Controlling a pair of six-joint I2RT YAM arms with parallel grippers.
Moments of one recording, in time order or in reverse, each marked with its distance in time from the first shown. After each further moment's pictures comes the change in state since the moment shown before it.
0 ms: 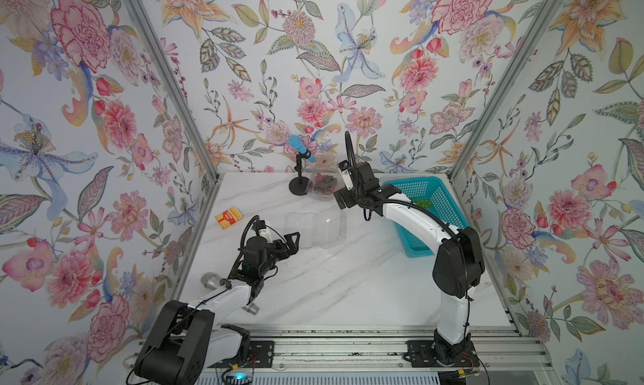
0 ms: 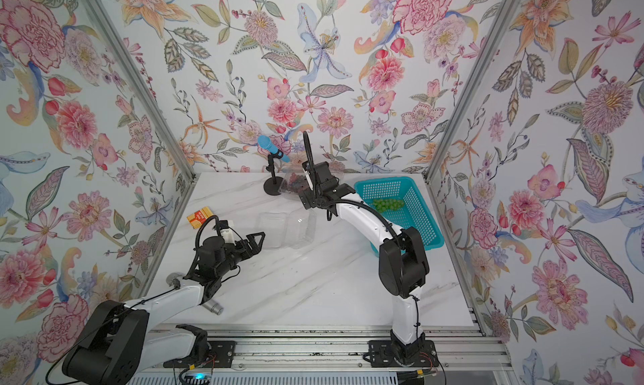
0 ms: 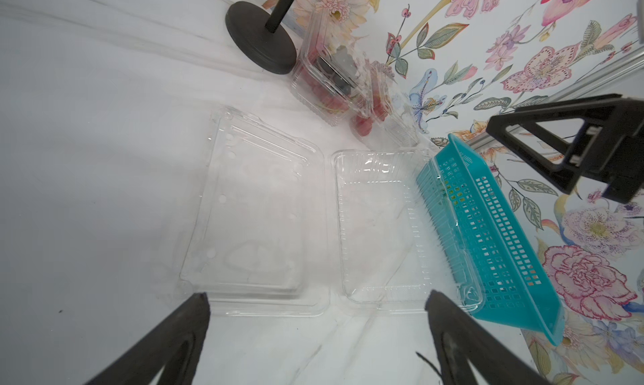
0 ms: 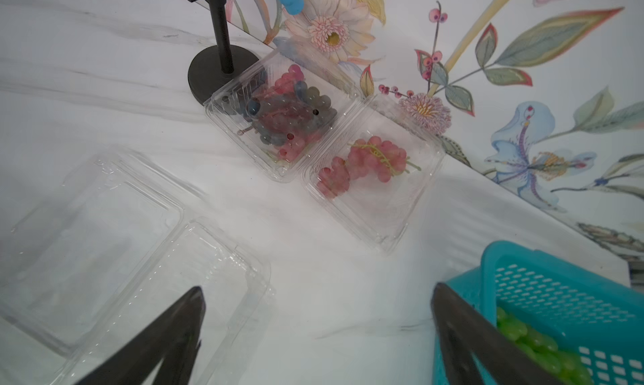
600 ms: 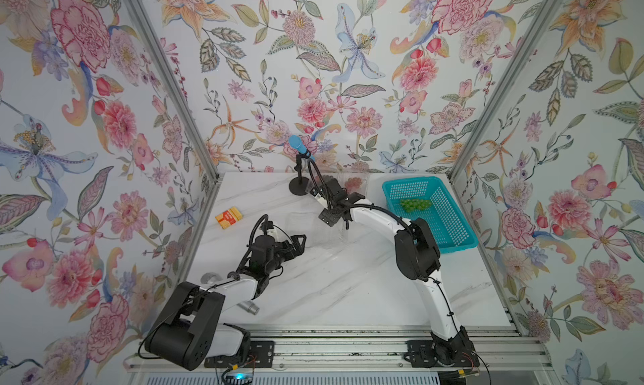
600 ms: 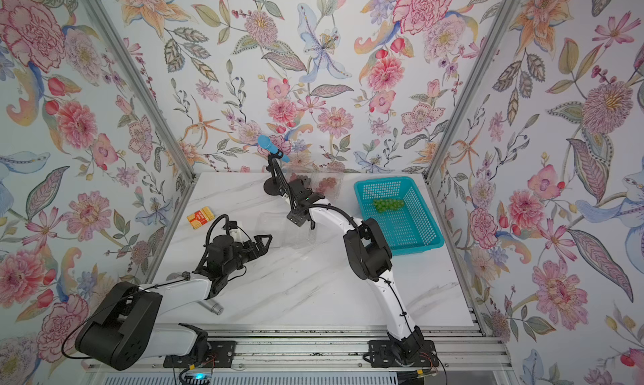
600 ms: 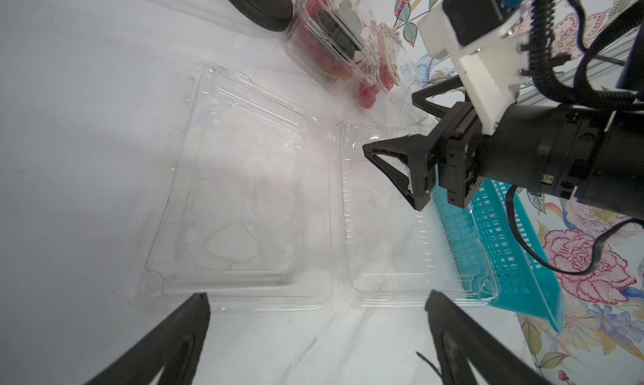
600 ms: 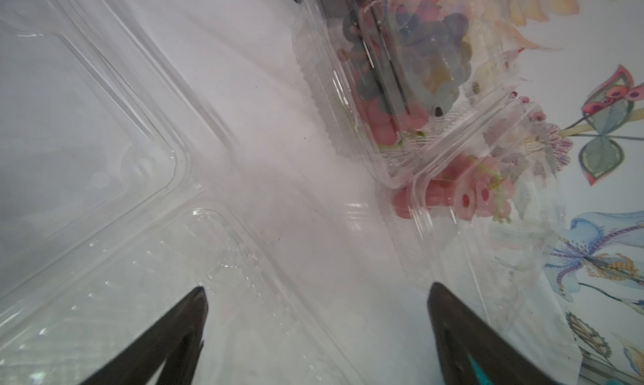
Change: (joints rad) left arm -0.042 0.133 0.033 0.031 0.015 -0.028; right arm 0.082 0.322 0.182 -0.085 0.080 -0.268
